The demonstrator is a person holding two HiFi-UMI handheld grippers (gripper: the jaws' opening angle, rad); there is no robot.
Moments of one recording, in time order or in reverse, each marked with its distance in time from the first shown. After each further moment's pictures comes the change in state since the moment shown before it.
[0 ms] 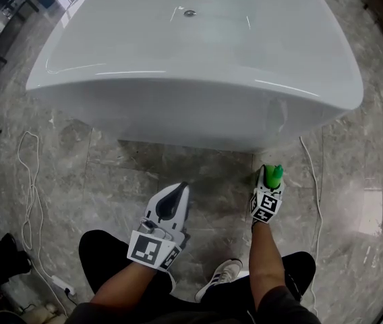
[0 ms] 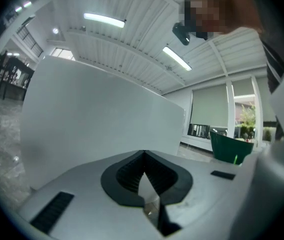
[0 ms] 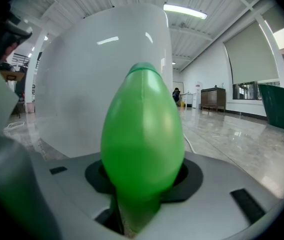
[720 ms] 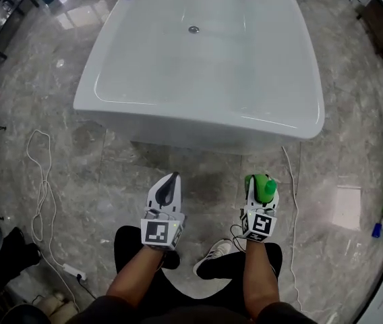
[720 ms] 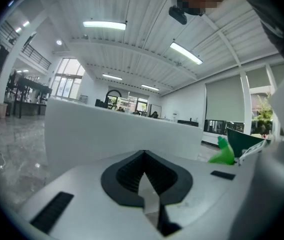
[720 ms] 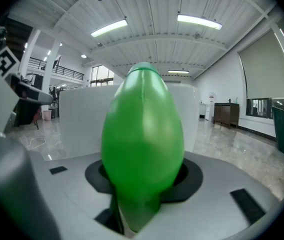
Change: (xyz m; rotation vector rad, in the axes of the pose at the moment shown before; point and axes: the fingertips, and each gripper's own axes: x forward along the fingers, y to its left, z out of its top) left arm -0.036 0.037 0.147 0.036 0.040 0.183; right arm -0.156 0.078 0.276 -0.074 -0.059 0.124
